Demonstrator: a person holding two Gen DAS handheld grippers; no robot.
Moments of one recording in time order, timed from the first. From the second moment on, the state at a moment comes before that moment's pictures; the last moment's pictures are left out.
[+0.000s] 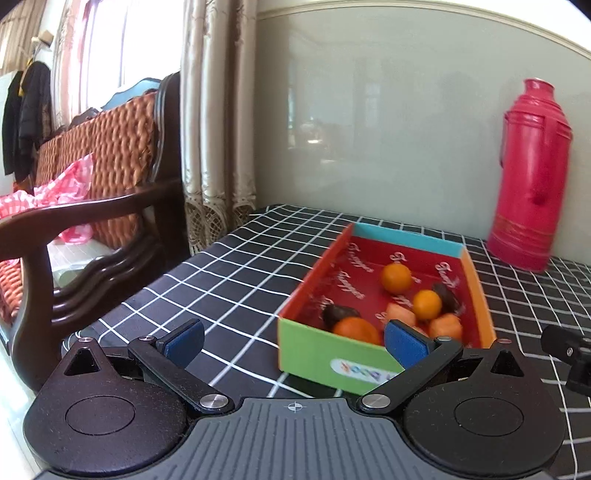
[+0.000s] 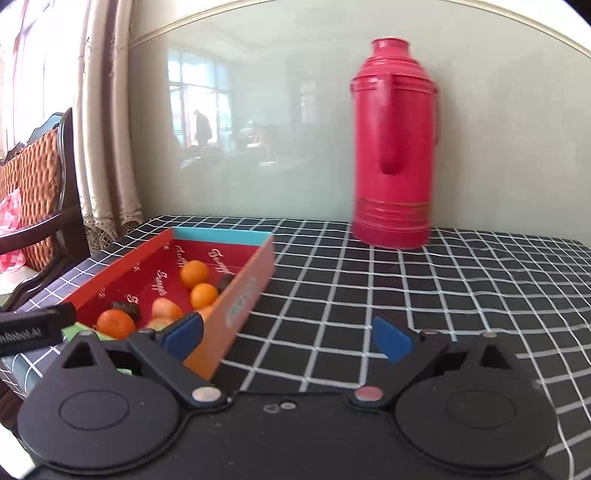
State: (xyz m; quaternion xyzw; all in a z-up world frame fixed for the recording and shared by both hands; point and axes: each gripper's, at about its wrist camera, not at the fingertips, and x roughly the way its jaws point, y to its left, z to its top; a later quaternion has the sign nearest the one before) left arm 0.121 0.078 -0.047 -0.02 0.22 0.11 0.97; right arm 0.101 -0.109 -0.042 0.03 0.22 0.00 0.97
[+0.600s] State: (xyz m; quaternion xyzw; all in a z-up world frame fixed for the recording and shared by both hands) left arm 0.082 0.055 -0.051 0.01 0.21 0.07 0.97; right arm 0.069 -0.112 -0.049 0.02 0.22 -0.02 0.97
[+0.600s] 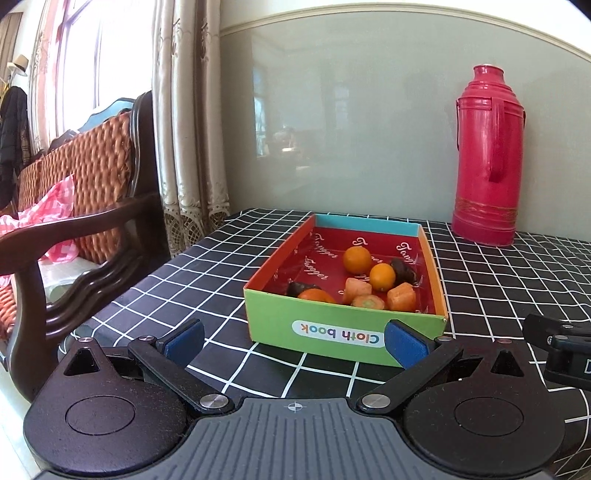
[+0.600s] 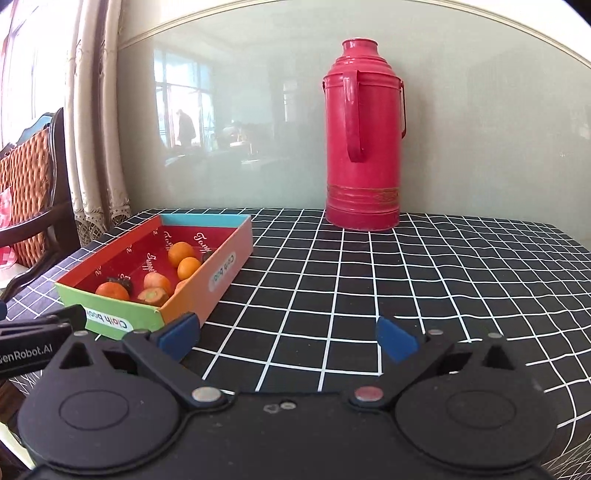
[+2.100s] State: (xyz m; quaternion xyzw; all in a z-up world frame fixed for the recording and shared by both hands) left arm 0.079 0.065 -0.038 -0.01 0.19 0.07 0.98; right arm 0.067 -0.102 -0.030 0.02 0.18 0.00 0.98
